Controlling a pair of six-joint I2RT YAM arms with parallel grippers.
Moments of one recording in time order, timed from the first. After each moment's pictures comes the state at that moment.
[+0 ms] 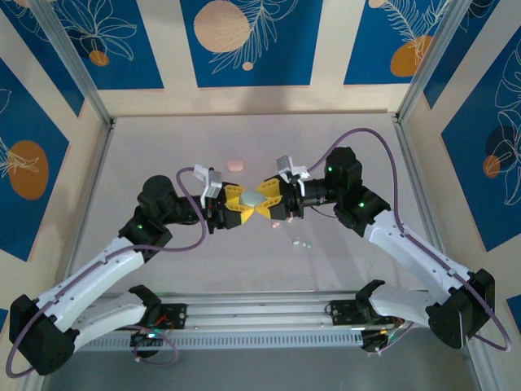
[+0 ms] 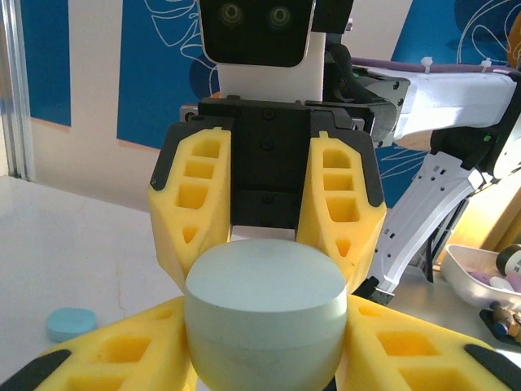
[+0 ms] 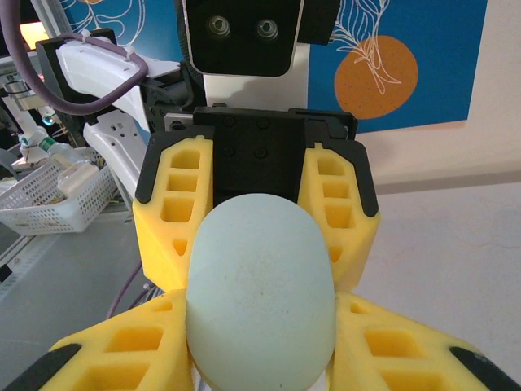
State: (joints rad) left arm -0.65 0.95 0.76 0.24 0.83 -0.24; right arm 0.61 1.11 0.97 -0.02 -1.03 0.00
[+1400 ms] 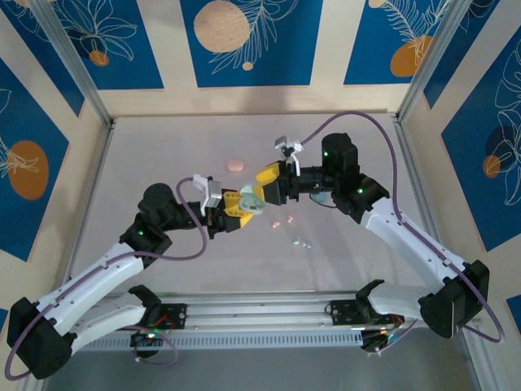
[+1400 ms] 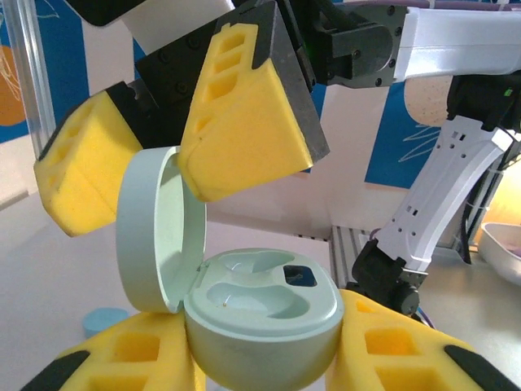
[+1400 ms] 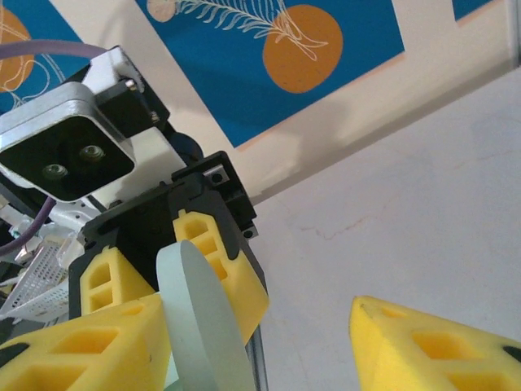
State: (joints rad) left arm -0.67 0.91 0.67 0.29 0.77 -0.13; right arm 0.57 1.20 1.12 -0.19 -0.91 0.28
